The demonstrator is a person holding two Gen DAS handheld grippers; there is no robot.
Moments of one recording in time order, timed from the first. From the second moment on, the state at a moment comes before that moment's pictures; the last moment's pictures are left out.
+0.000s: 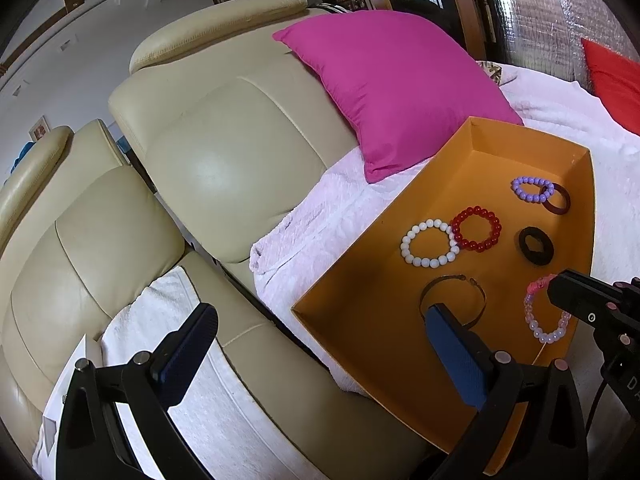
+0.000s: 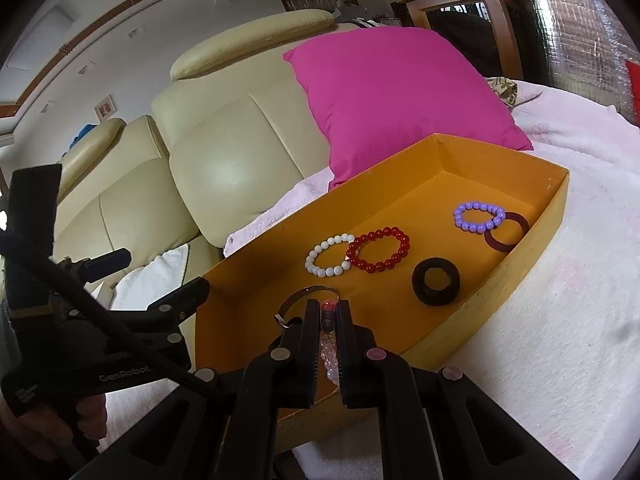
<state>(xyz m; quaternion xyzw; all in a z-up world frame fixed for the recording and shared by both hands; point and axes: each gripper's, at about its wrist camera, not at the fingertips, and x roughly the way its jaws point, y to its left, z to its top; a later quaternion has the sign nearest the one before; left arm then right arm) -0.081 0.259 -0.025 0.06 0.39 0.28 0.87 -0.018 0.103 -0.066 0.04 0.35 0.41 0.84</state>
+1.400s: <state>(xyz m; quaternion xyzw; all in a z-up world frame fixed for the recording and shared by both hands) -0.121 0.231 0.041 0.02 0.35 0.23 0.91 -0.044 0.026 0.007 0.04 0.39 0.26 0.88</state>
